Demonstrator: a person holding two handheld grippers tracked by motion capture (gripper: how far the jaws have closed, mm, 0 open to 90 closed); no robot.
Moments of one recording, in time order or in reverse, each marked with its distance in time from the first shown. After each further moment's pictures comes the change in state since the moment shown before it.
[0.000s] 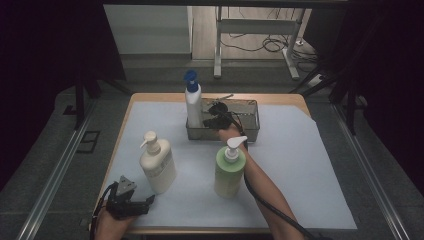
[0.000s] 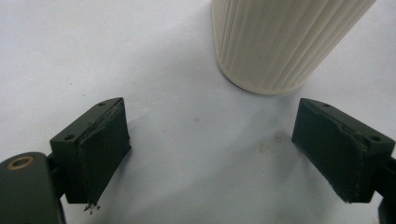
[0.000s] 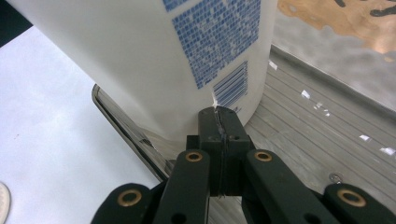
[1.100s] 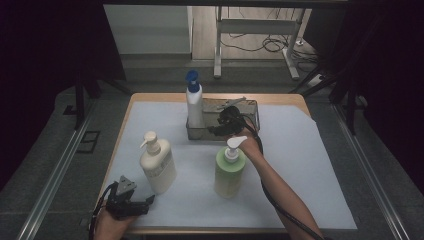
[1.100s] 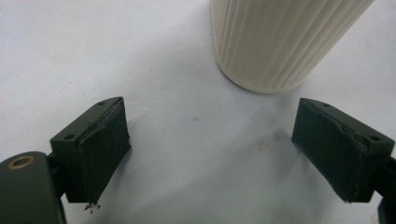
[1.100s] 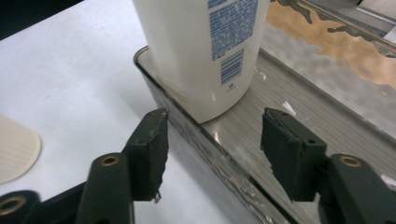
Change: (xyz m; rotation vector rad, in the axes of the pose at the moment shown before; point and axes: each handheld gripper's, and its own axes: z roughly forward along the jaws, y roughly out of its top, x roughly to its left) left arm 0.001 0.001 -0.001 0.009 -0.009 0.000; right arm 0.006 -0.018 -0.056 -0.051 -0.007 -0.120
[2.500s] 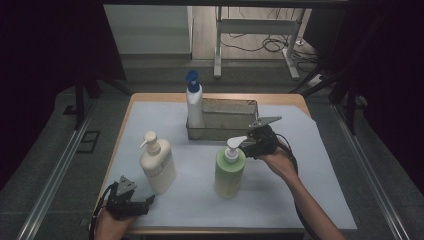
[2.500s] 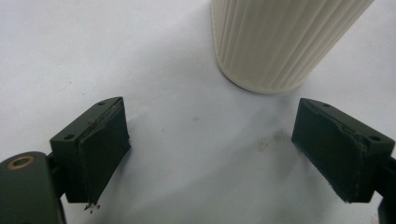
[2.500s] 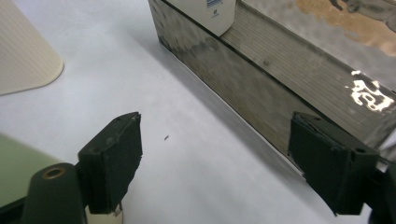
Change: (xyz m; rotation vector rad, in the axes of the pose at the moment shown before) left arm -0.001 -0.001 0.000 -0.006 0.008 -0.003; right arm -0.011 -0.073 -0.081 -0.010 -0.010 -0.027
